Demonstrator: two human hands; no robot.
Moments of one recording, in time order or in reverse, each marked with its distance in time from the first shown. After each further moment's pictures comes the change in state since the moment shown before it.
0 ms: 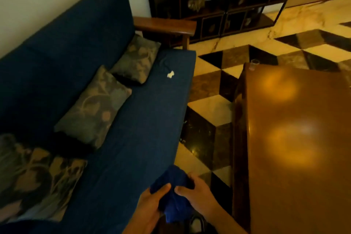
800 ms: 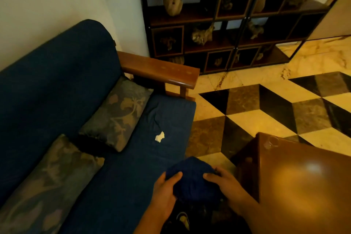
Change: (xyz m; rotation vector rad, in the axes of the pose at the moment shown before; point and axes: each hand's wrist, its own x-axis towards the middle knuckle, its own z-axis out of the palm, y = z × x) left_hand 0.359 0.327 0.313 -0.150 -0.077 0.040; right_hand 0.392 -0.347 -0.274 0.211 0.137 0.104
